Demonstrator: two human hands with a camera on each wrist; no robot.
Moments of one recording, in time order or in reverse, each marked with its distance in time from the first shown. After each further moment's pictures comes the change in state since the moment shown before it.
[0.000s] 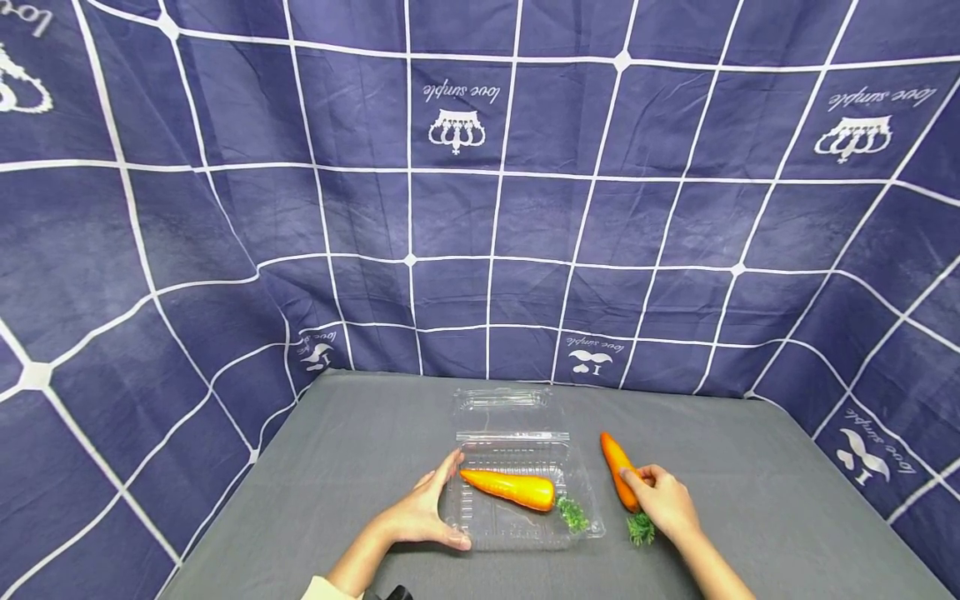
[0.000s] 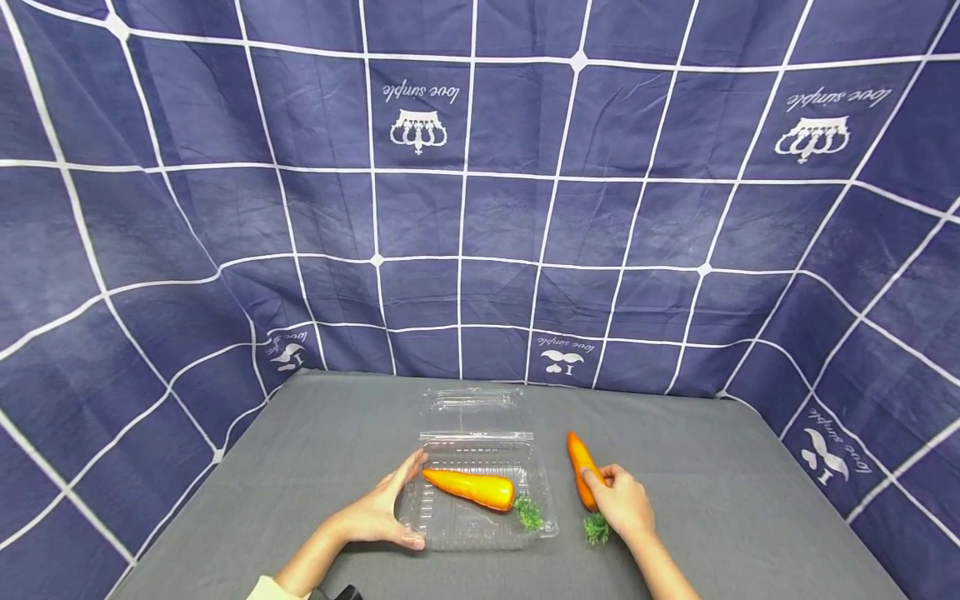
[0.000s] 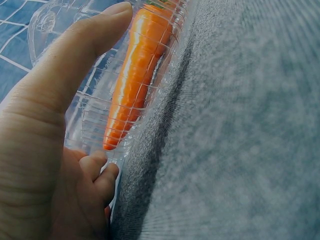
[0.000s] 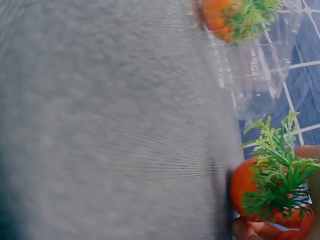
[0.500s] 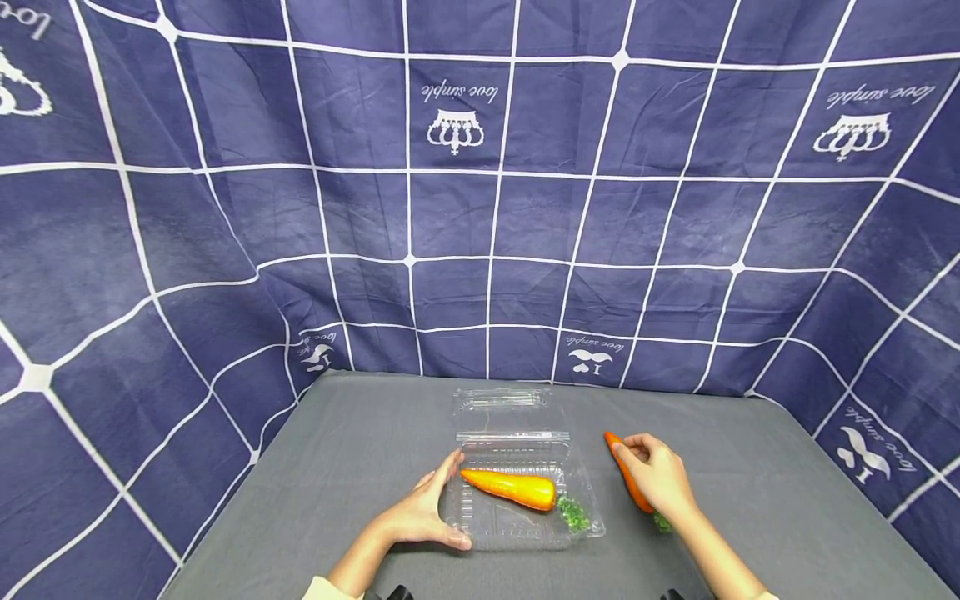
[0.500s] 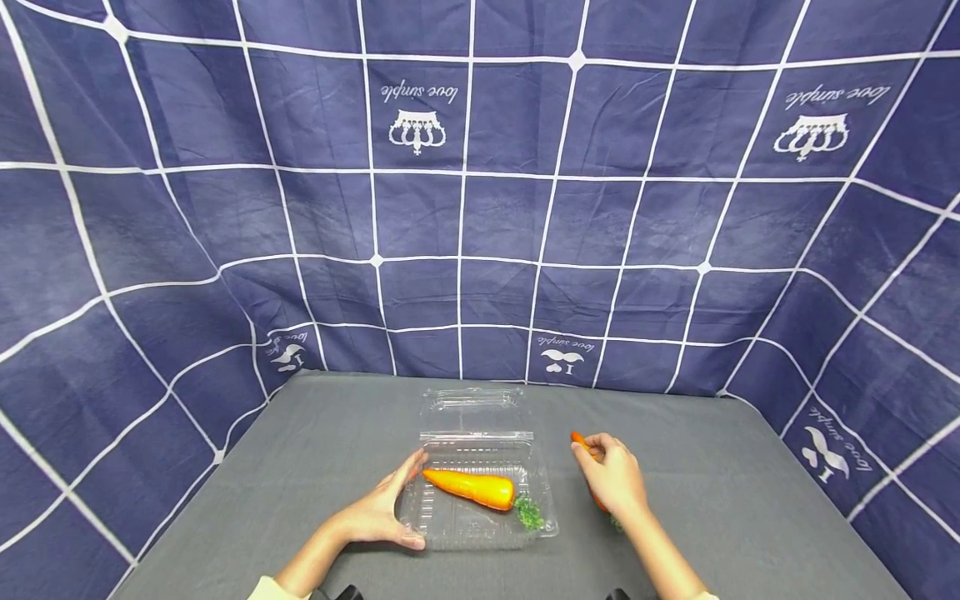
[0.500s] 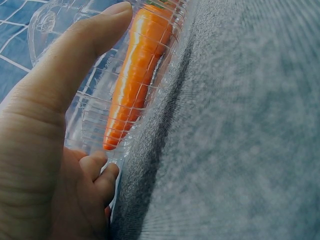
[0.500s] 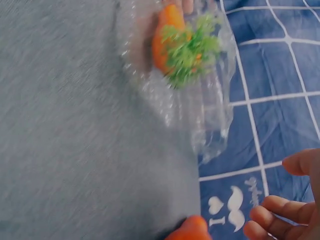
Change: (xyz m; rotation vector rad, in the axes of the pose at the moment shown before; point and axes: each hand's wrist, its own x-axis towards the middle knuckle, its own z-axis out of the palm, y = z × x) left_hand 0.000 -0.001 0.000 0.003 -0.008 -0.007; right_hand 0.004 -0.042 -0.016 0.076 0.098 -0.146
